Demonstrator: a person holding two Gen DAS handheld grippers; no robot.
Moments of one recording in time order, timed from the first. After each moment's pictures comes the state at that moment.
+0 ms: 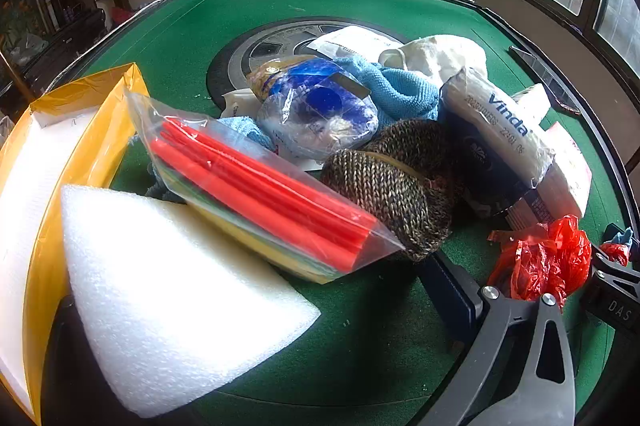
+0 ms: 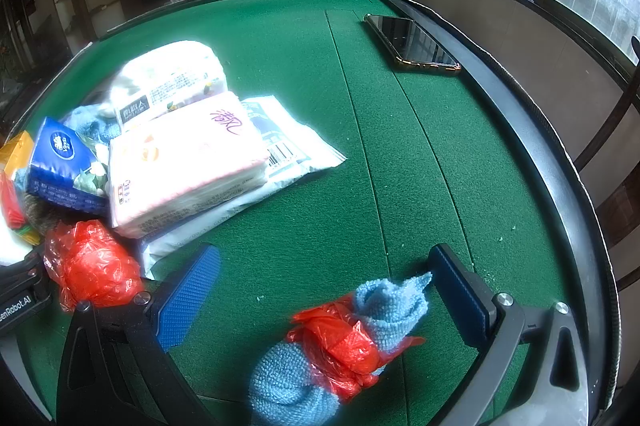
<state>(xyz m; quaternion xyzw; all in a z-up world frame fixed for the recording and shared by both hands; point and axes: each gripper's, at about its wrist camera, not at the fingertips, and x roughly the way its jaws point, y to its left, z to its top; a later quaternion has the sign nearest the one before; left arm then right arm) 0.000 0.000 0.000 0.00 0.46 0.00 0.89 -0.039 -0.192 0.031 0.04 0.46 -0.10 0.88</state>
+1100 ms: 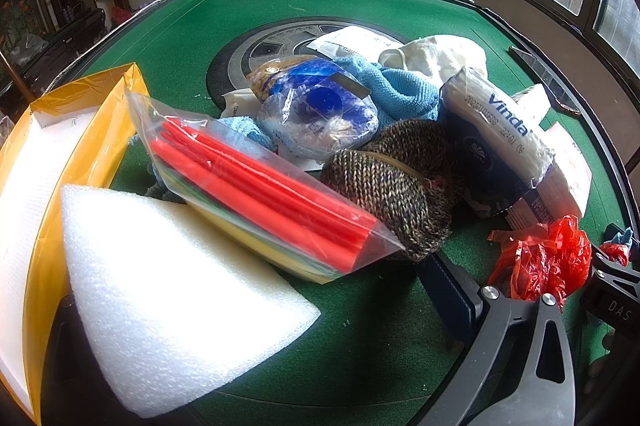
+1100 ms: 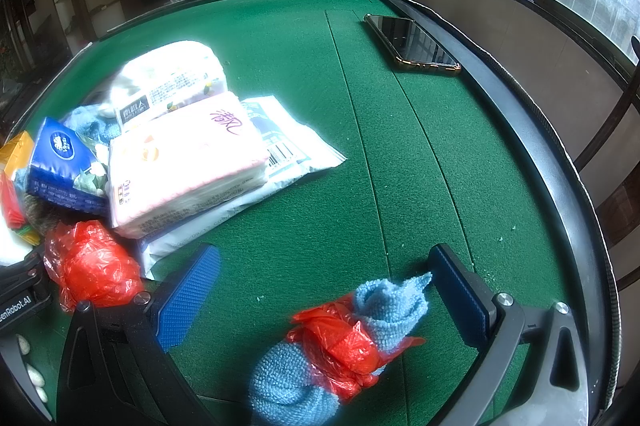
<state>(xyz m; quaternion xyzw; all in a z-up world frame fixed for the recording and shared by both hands) 0.000 0.000 0.000 0.00 0.46 0.00 0.89 -0.040 -0.191 0.031 0.04 0.46 -0.10 0.88</state>
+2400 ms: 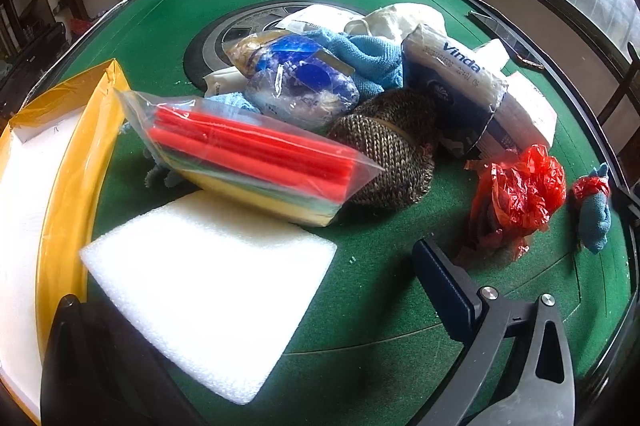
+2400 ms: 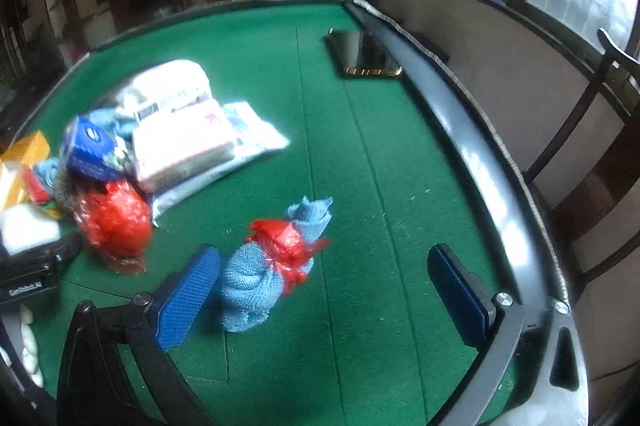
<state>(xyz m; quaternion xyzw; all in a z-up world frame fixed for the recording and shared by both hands) -0.022 0.008 0.003 0.04 0.49 -0.07 0.87 -0.103 -0.206 0.068 0.03 0.45 -0.12 0.89</state>
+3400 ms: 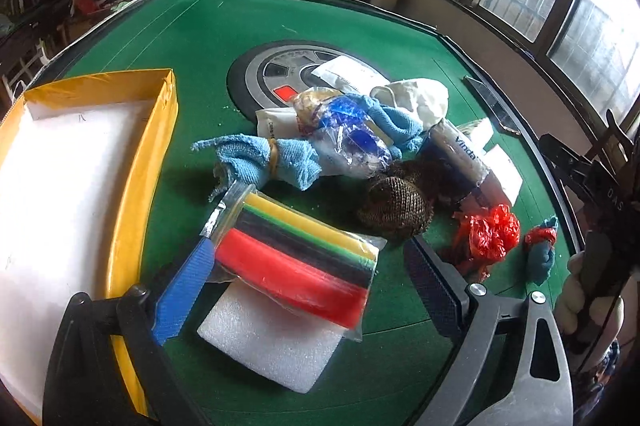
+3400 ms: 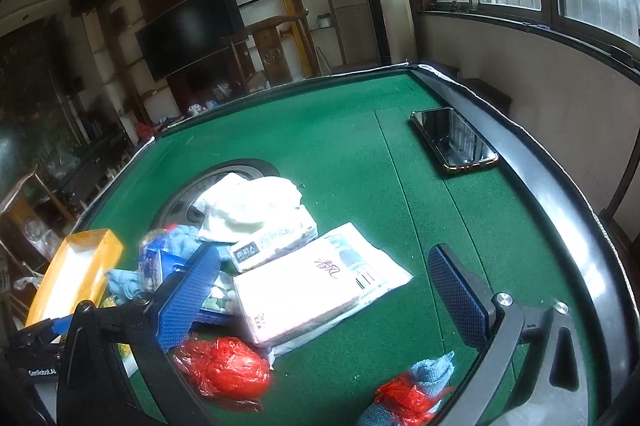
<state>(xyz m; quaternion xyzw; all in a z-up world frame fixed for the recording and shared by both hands) -0.032 0.070 0.038 -0.06 0.45 -0.11 0.88 -0.062 -0.182 0.096 0.12 0.32 -0.01 0.94</state>
